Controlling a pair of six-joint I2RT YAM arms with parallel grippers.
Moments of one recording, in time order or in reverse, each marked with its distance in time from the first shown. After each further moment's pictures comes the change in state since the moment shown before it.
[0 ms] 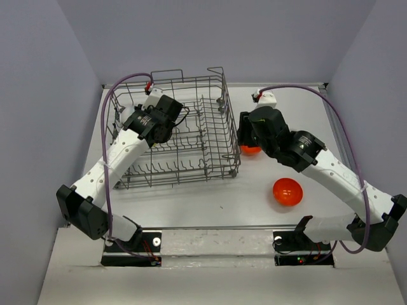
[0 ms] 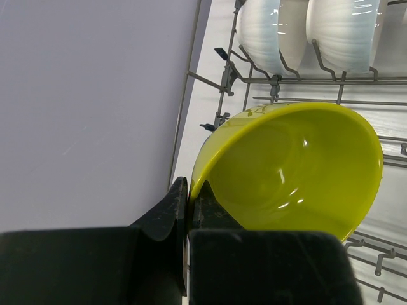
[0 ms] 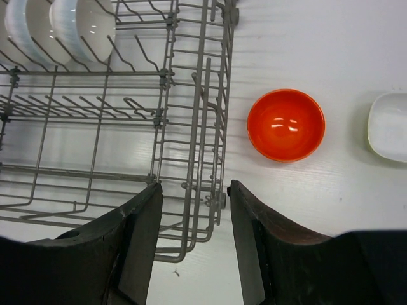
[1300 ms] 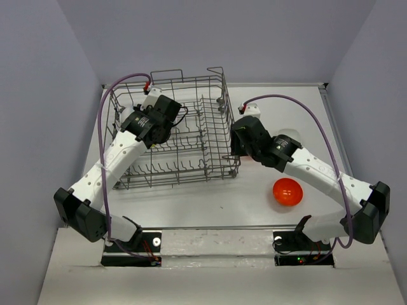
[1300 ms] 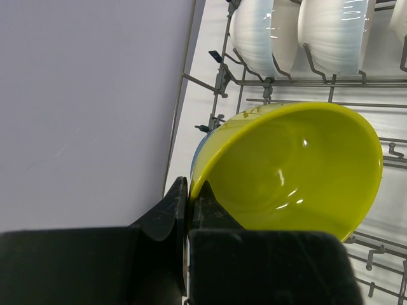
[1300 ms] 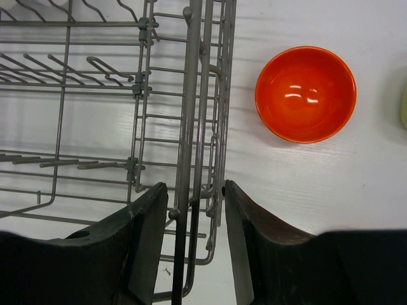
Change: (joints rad) left arm 0.000 -0.022 -0.003 0.014 0.023 0.002; right arm -0.001 0.072 -0.163 0.069 -0.032 0.041
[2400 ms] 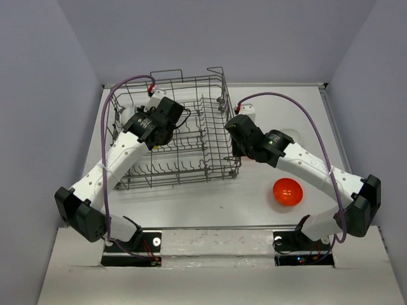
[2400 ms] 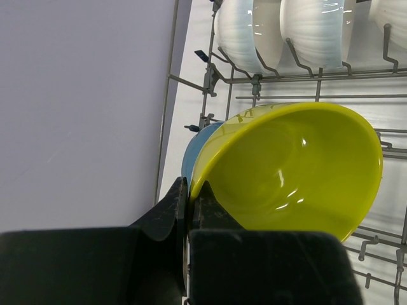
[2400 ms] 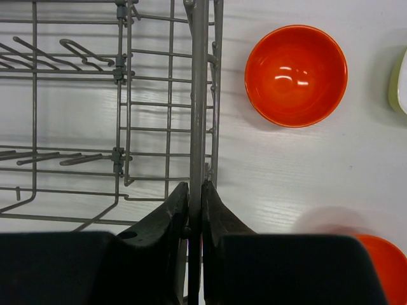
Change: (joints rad) left arm -0.025 0.001 -0.013 0.004 0.023 0.008; right arm 0.007 0.098 0.089 -0.111 -0.011 0.037
